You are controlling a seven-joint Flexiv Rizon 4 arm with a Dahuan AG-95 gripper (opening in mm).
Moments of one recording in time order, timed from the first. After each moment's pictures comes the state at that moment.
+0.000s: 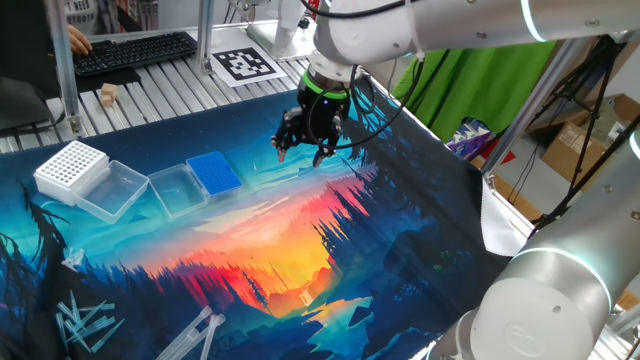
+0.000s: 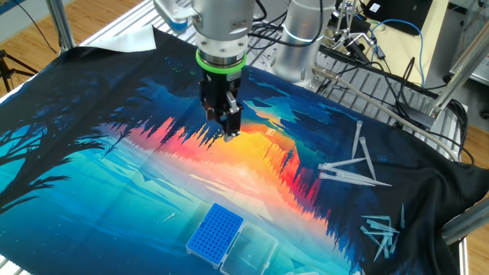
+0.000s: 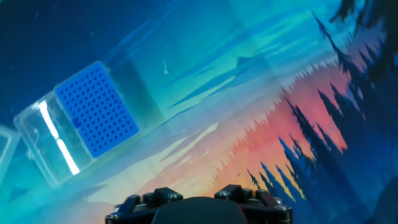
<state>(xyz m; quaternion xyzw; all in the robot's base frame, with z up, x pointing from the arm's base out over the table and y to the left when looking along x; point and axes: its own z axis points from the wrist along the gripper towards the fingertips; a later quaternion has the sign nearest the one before) 0.491 0.000 0.167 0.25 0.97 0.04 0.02</state>
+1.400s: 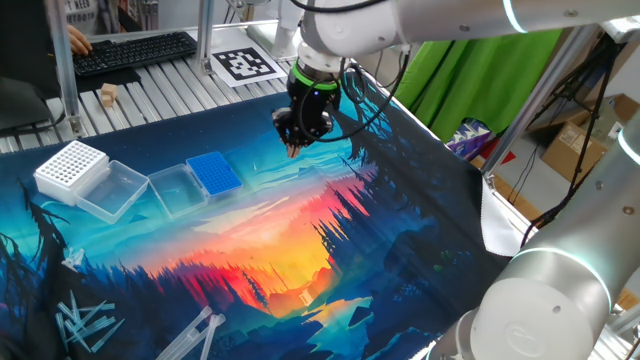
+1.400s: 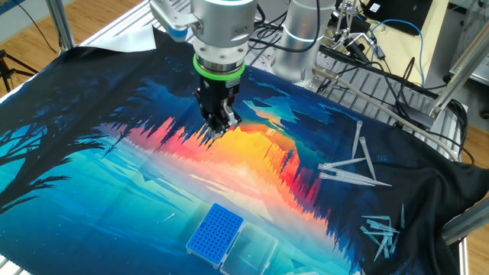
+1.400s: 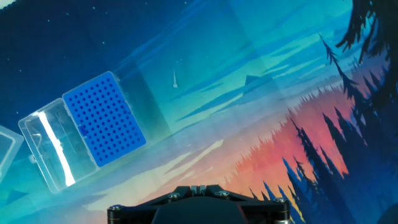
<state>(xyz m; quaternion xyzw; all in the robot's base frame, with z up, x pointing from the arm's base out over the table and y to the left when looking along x) 0.519 0.001 0.170 0.20 0.98 0.02 0.02</state>
